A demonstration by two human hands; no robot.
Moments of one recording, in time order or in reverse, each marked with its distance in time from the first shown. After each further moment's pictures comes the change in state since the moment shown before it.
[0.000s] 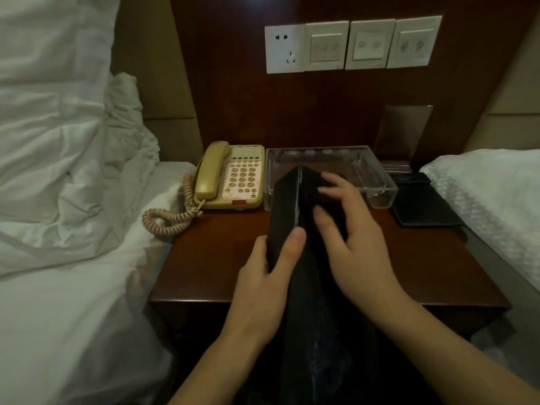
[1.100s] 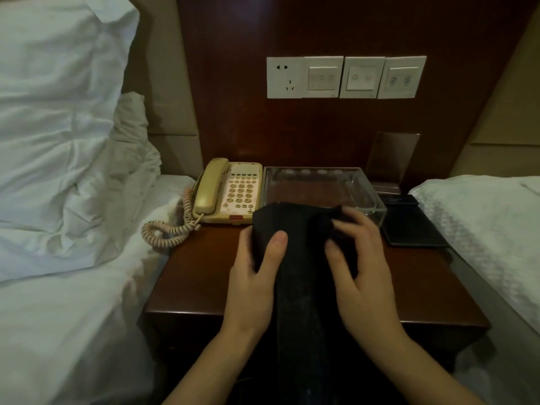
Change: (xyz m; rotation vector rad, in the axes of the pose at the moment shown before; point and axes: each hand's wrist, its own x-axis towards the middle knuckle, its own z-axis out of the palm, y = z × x) left_hand 0.017 -0.001 0.002 -0.236 0.085 0.174; right_hand -0.020 0.009 -0.012 -0.036 0.092 0.016
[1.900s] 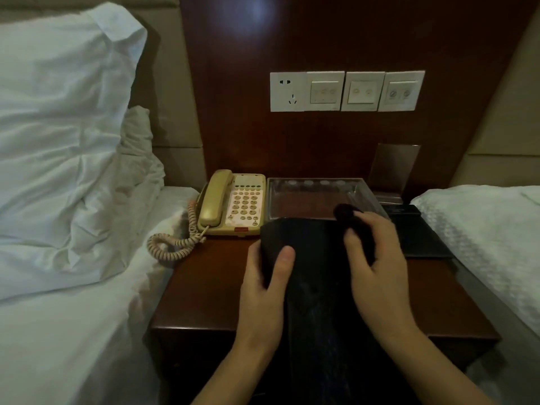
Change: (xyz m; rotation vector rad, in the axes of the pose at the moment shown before) left_hand 0.001 0.001 -0.001 -0.026 0.012 -0.035; right_hand 0.024 -0.003 0.000 -0.019 0.155 0.047
